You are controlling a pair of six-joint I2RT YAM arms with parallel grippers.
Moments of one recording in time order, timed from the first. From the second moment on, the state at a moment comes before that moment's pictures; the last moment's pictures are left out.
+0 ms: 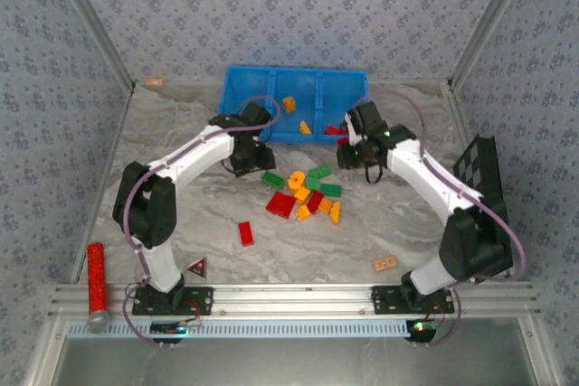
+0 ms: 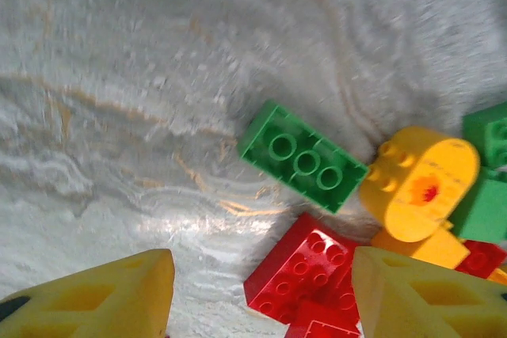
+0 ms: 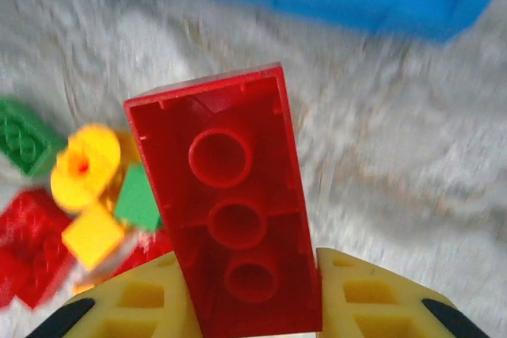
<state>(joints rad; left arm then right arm) -0.58 1.80 1.45 -0.95 0.04 -0.76 0.41 1.54 1.29 -0.78 0.00 0.21</state>
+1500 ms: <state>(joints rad) -0.62 2.00 1.47 -0.83 0.09 -1.22 0.27 2.11 1.76 -0.63 -0.02 0.06</state>
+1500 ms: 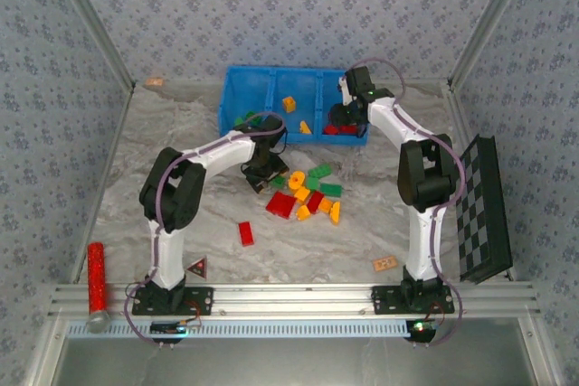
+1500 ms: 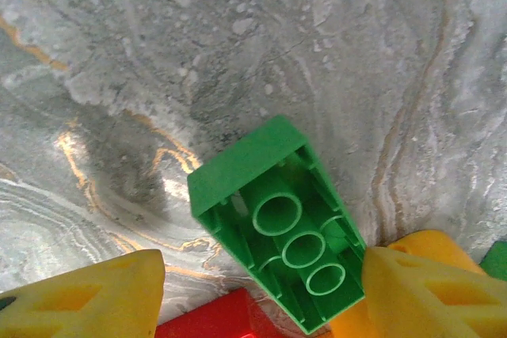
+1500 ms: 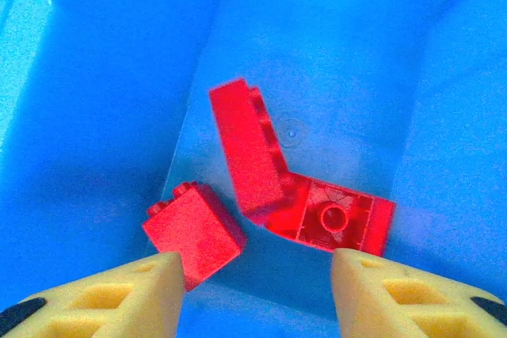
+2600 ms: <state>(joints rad) -0.56 2.07 1.51 -0.92 0.20 -1.00 0.44 1.34 1.01 -0.68 -0.11 0.28</state>
